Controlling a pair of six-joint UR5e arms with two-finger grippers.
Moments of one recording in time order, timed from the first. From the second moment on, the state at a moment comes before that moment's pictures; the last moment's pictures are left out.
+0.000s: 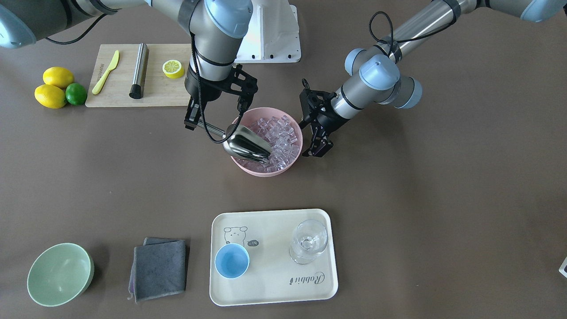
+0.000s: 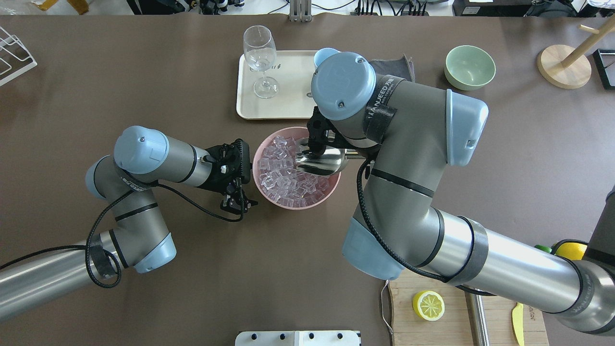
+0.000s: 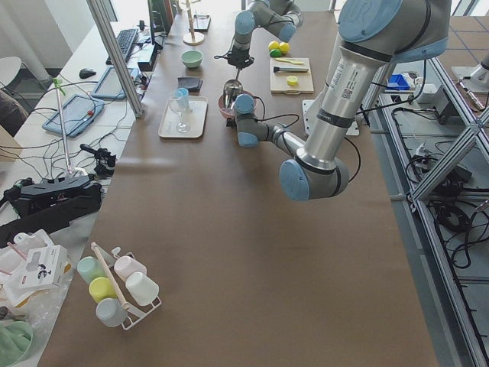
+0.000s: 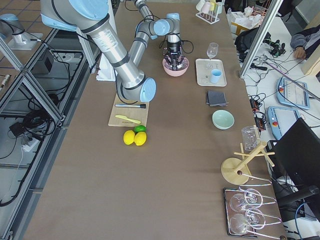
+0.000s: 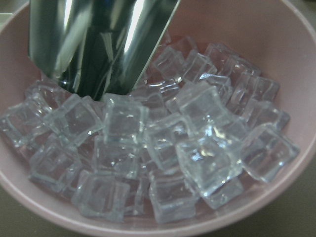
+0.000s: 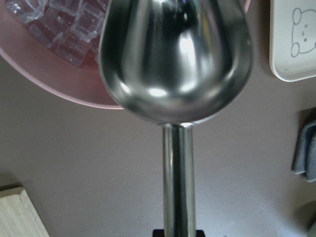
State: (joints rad) left arm -0.56 -2.07 -1.44 -2.50 -2.01 0.09; right arm 0.56 -0.73 1.78 -2.24 1.67 -0.29
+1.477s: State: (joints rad) left arm -0.56 -2.06 -1.44 -2.52 -2.01 0.10; right arm 0.52 -0.75 1.76 -2.07 1.63 -0.38
